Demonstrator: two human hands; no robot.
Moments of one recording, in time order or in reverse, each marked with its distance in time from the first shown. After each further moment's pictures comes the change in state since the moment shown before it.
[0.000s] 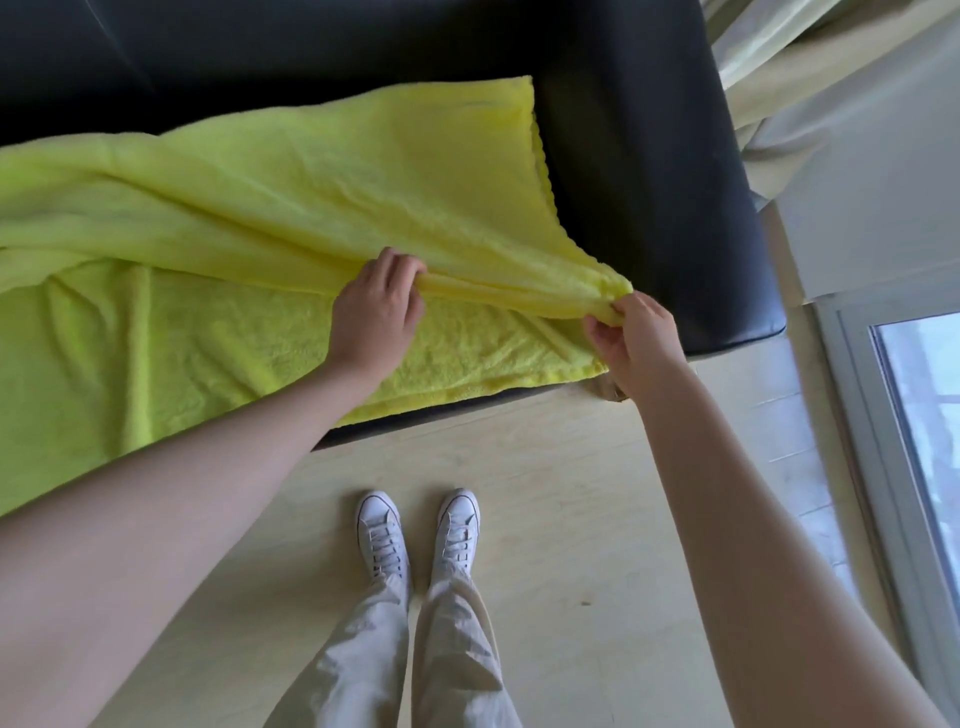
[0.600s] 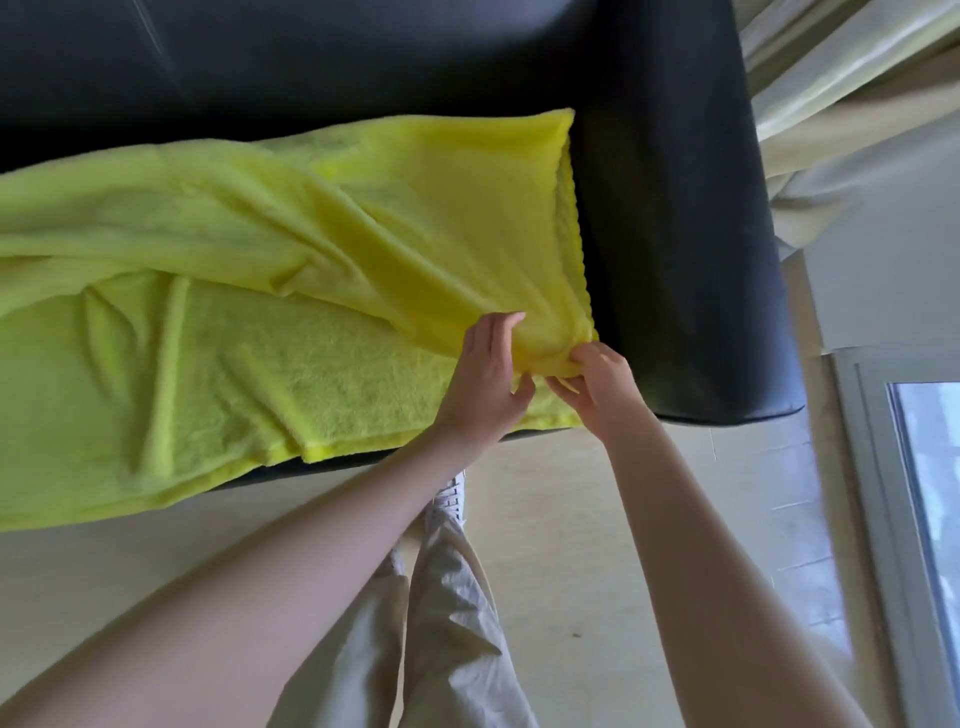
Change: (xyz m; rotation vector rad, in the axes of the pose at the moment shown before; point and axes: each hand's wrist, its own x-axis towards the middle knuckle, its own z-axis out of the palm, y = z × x) left_hand 0.007 0.079 0.025 -0.466 -0.144 -0.160; right_hand 0.017 0.013 0.042 -0.238 -0.130 0.162
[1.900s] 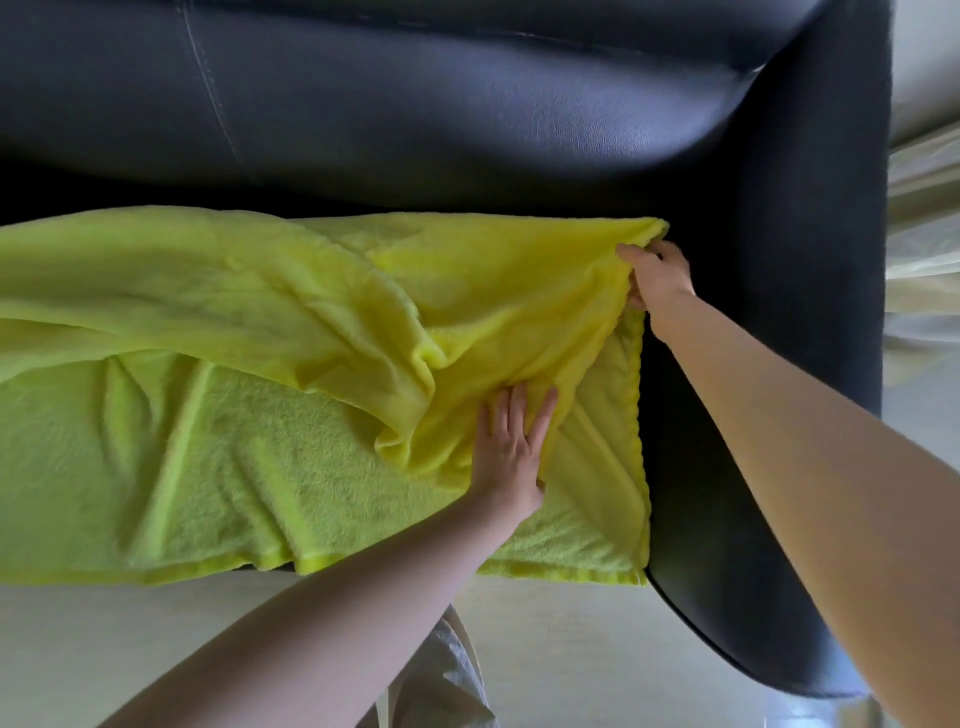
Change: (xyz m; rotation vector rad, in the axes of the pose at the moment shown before) left_hand 0.094 -0.043 0.014 0.596 -0.433 -0.285; right_hand 0.194 -0.192 0.124 -0.619 0.078 -0.272
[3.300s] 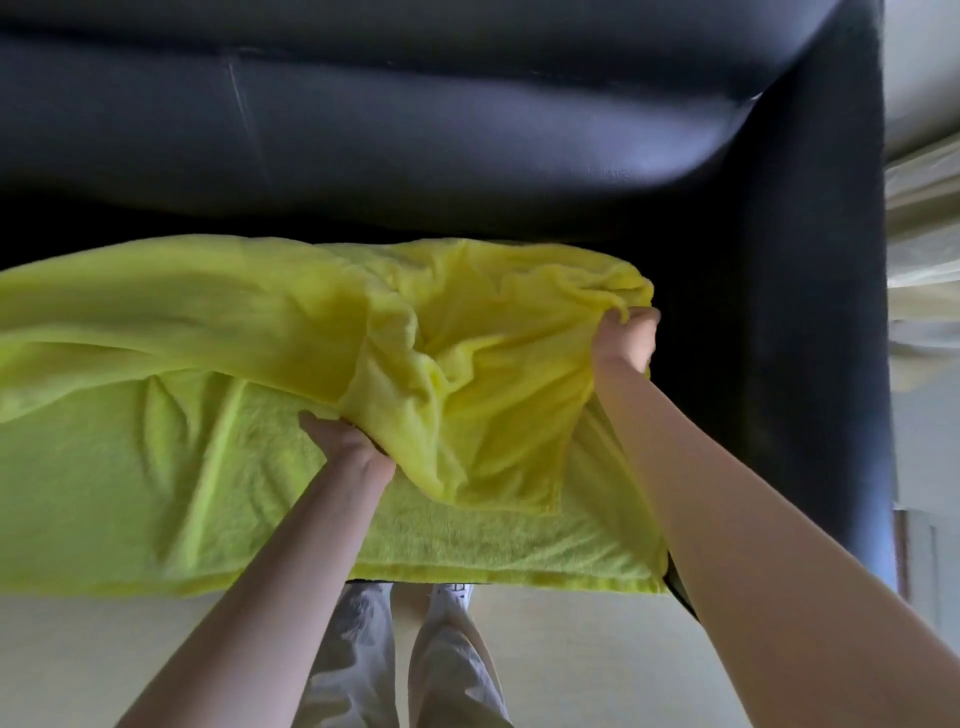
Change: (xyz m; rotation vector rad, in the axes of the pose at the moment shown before) left_hand -0.016 -0.150 -0.049 -2.352 0.414 -1.305; right_hand -0.076 0.011 0.052 -0.026 0.240 0.067
